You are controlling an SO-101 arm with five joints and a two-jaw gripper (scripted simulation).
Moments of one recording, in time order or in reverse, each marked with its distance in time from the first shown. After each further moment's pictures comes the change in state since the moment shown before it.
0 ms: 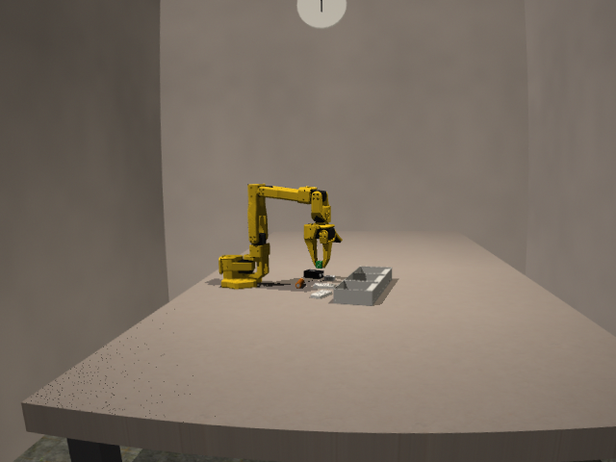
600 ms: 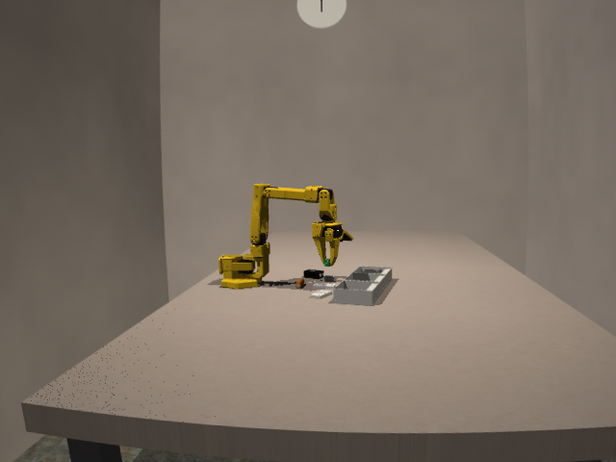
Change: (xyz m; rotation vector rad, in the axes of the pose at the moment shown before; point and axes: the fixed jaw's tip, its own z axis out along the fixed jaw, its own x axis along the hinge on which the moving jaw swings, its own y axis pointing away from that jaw) arm -0.018 -0.013 -0.003 0.022 -0.006 0.164
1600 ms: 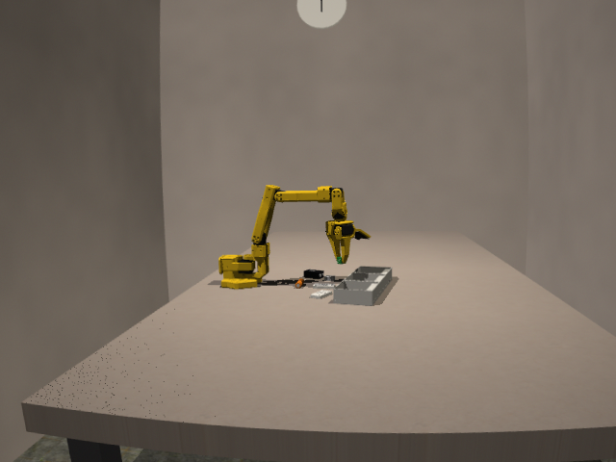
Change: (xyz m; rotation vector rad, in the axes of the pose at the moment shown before) arm -0.036 -0.015 -0.001 0.025 -0.020 0.298
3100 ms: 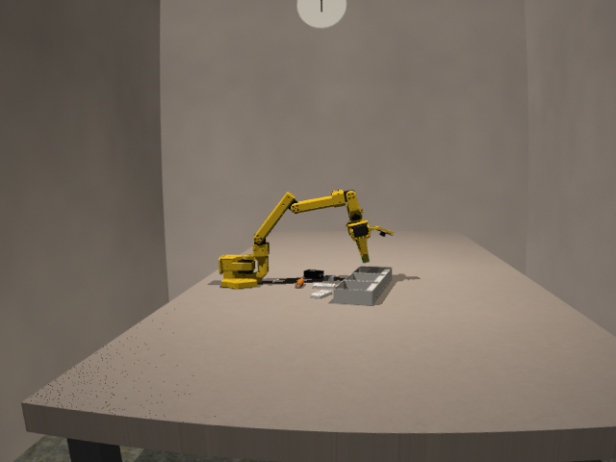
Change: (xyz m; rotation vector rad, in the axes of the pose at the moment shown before) arm -0.071 -0.010 0.006 0.058 -0.166 0.537
